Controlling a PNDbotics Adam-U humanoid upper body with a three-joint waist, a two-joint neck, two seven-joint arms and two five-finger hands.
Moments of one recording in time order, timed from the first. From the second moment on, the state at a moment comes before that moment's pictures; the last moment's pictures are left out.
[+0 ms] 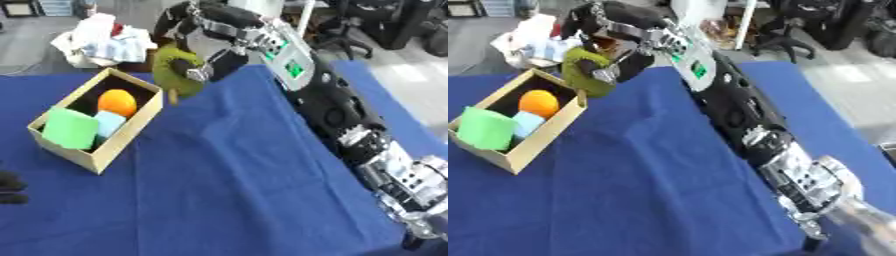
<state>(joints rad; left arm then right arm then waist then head) -0.22 0.20 -0.13 -1.82 0.16 -0.01 -0.19 -1.06 -0.43 0.15 -1.11 0.49 -0.72 0.45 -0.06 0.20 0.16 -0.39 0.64</state>
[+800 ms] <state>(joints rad) -0.26 0.19 -0.16 -1.82 0.17 0.00 -0.22 -1.13 -0.22 -0.07 -0.77 0.98 -0.85 0.31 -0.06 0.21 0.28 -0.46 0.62</state>
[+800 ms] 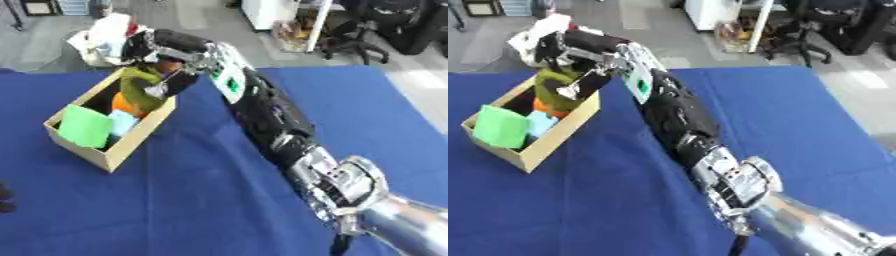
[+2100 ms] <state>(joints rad) -0.26 0.18 -0.17 -1.82 0.18 0.00 -0.23 -1.12 -0.19 -0.10 -0.70 1.37 -0.75 -0.18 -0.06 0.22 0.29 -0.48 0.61</state>
